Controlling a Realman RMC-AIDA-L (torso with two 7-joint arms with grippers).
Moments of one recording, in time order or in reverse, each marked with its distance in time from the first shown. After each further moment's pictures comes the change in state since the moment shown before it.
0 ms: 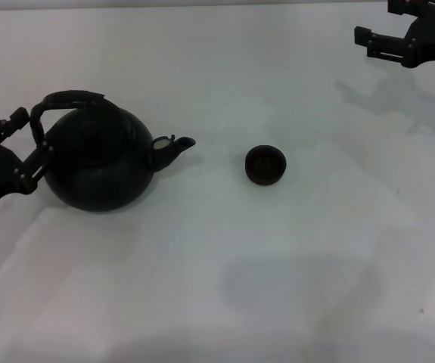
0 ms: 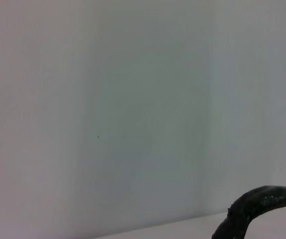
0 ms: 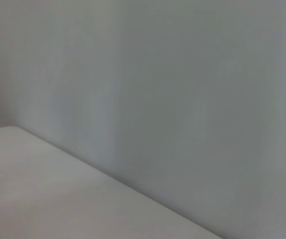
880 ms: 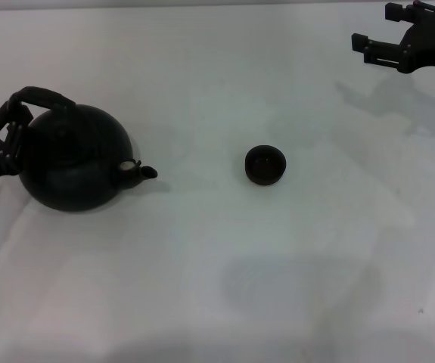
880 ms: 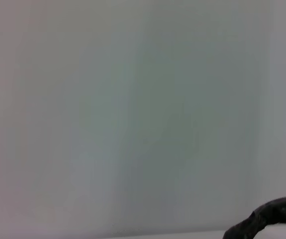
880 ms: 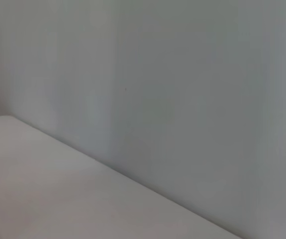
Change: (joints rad) left arm -0.027 -0.004 -0.009 -0.056 -0.121 -0.068 -0.015; right arm 0.004 0.000 -0.025 0.017 -0.004 -0.038 0.000
